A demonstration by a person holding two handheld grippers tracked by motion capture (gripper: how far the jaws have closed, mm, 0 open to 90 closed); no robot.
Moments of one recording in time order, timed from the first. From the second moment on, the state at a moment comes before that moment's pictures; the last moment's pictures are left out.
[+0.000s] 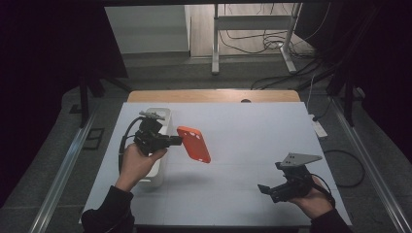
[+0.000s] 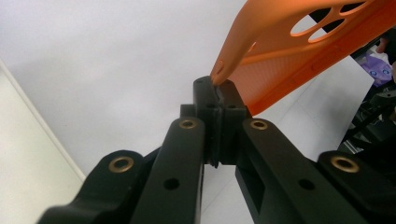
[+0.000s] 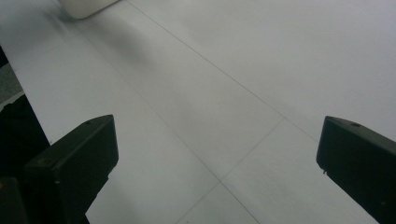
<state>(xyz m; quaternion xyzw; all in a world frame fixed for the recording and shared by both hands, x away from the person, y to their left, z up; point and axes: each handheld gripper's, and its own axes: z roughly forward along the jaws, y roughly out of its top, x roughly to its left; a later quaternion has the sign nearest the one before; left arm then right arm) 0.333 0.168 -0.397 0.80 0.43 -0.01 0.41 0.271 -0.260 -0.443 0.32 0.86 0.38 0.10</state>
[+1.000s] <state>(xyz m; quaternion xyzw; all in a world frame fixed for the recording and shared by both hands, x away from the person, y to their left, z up) 0.355 0.190 -0.376 0.80 0.46 0.01 0.39 0.259 -0.307 -0.445 0.40 0.83 0.36 0.14</state>
